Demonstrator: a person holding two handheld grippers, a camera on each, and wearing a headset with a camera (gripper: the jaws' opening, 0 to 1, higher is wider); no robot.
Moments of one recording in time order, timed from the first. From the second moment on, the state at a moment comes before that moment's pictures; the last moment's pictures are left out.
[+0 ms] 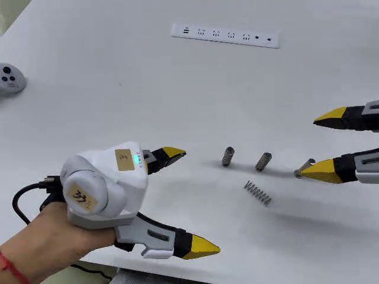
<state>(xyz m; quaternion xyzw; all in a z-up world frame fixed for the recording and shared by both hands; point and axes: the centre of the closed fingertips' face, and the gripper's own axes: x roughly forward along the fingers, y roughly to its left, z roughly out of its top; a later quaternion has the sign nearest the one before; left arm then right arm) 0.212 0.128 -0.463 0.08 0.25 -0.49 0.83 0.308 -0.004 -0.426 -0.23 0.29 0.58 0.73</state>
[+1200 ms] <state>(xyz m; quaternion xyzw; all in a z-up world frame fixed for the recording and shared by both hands) 0.234 0.070 -0.482 0.28 0.27 -0.55 0.74 0.239 -0.091 -0.438 -0.12 0.22 0.57 0.78</state>
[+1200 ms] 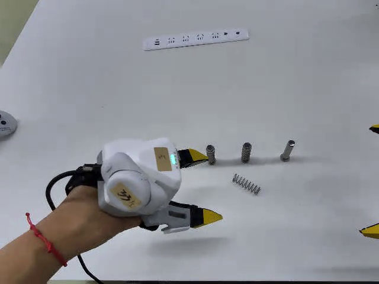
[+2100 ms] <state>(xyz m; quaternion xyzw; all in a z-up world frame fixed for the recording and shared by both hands) 0.261 0.041 -0.548 0.43 0.31 -0.57 0.63 0.231 -0.123 -0.460 -0.10 0.22 0.55 0.80</state>
